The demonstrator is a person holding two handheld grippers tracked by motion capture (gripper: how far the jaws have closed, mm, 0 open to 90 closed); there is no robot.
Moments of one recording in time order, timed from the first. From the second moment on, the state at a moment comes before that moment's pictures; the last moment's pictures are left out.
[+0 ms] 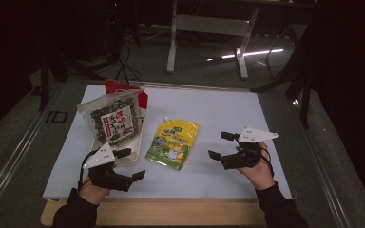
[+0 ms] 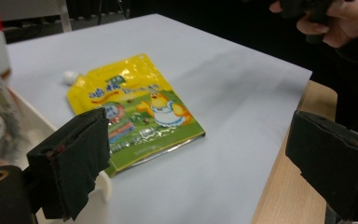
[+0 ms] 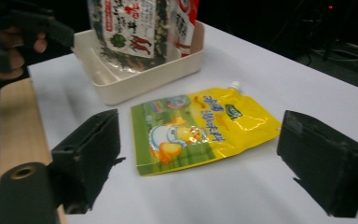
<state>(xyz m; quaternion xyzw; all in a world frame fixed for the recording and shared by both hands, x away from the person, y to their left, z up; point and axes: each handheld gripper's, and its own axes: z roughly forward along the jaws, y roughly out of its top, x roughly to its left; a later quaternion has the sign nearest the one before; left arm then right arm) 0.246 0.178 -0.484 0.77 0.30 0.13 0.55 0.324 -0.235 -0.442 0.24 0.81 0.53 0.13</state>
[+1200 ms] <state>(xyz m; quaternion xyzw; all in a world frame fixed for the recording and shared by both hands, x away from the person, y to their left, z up) 0.238 0.158 -0.507 0.78 0.28 0.14 0.54 0.426 -0.146 -0.480 0.27 0.82 0.49 0.12</state>
